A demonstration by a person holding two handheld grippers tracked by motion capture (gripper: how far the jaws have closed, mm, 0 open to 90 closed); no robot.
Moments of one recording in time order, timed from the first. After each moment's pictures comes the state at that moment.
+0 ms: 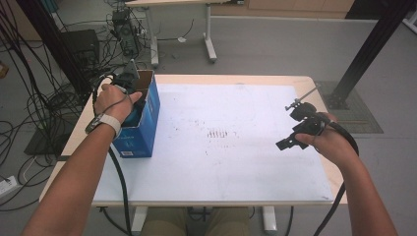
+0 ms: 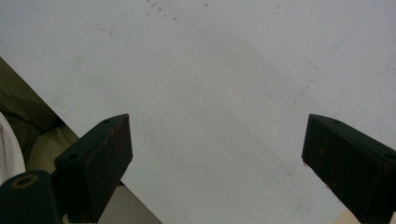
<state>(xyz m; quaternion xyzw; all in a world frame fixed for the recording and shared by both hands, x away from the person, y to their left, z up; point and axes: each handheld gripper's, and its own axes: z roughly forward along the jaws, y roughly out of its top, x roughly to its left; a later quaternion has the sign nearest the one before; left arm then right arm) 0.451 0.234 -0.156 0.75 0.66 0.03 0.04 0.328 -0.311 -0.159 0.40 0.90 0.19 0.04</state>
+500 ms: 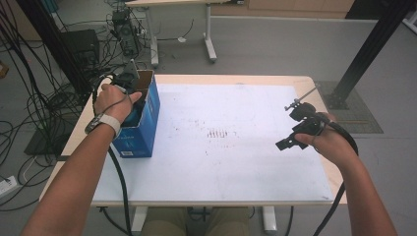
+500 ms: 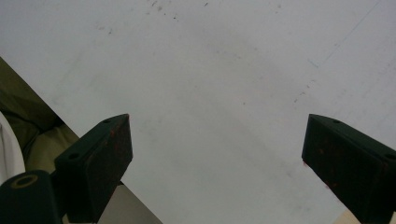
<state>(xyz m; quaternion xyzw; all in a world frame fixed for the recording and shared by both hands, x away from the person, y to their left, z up) 0.451 0.234 -0.156 0.75 0.65 0.03 0.04 0.329 -0.310 -0.159 0.40 0.90 0.19 0.03</state>
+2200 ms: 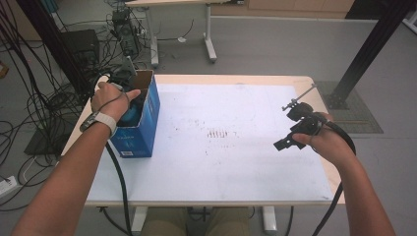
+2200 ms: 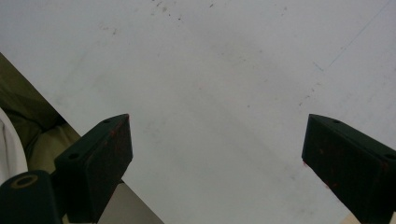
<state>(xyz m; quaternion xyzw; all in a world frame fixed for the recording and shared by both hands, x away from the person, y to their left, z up) 0.445 0.244 -0.146 0.76 0.65 0.04 0.06 0.331 -0.303 -0.159 0.39 0.90 0.19 0.03</state>
